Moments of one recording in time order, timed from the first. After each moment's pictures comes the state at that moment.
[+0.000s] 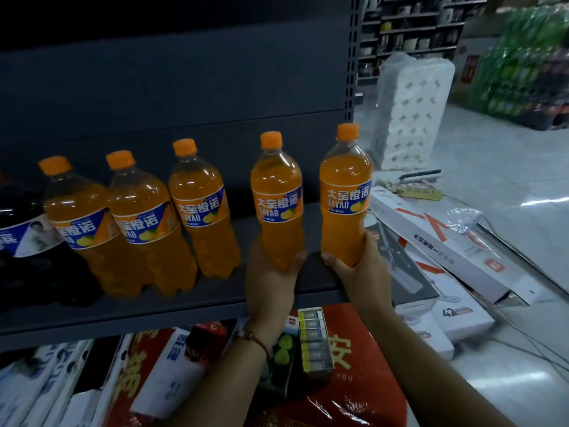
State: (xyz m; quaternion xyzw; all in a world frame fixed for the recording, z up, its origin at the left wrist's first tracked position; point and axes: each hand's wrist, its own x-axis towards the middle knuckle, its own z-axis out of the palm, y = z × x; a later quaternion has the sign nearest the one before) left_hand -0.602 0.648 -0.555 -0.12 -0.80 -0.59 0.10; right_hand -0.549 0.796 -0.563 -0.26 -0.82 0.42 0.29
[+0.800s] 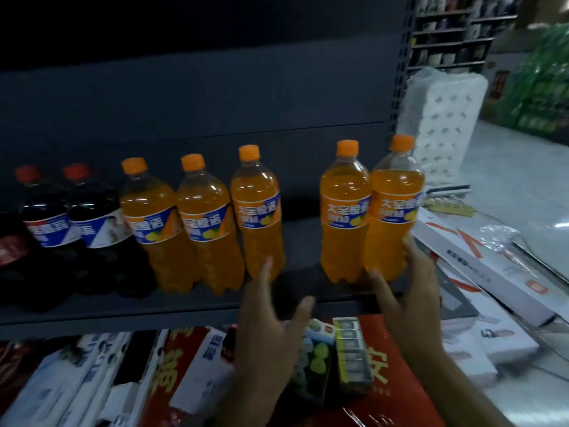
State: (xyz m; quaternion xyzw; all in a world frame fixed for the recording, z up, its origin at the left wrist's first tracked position) left_hand -0.550 0.543 -0.538 -0.14 -0.84 -0.51 0.09; right_hand -0.511 0.744 -0.544 -0.16 -0.82 0.39 0.39
